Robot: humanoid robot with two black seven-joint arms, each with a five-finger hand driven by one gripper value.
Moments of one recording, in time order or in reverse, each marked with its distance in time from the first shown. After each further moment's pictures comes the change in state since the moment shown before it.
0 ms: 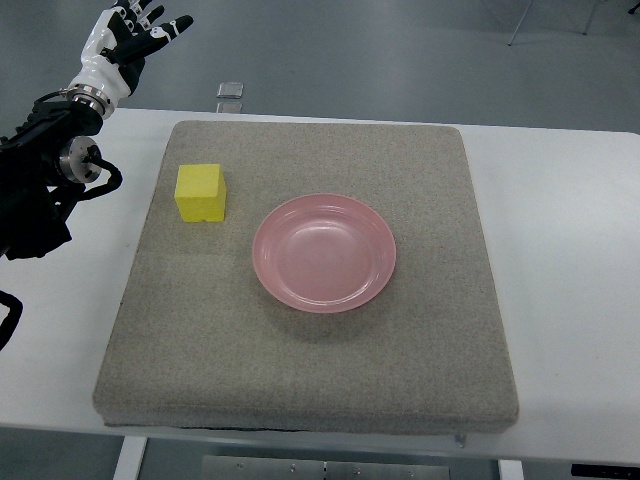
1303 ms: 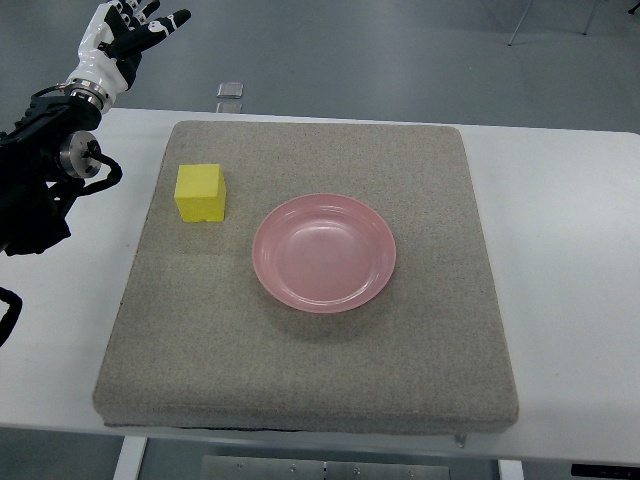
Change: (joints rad) left arm -0.013 0.003 -0.004 -0.007 0.013 0.031 0.002; right arm 0.000 0.000 0.000 0.000 0.000 0.000 0.000
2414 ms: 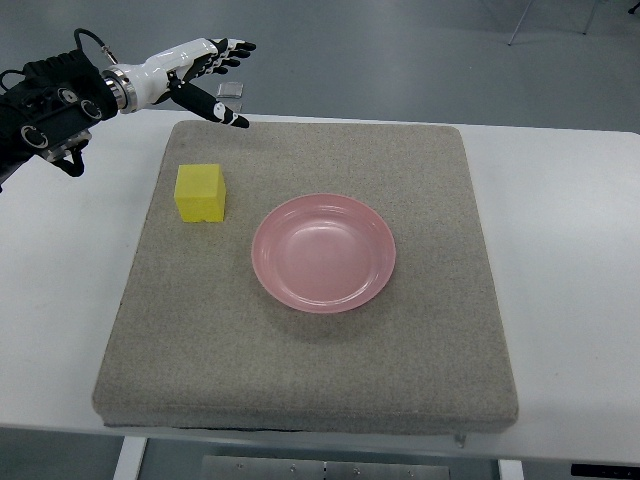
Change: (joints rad) left arm -0.242 0.147 0.692 -0.263 0.455 -0.013 0.015; right arm 0.000 0.000 0.000 0.000 0.000 0.000 0.000
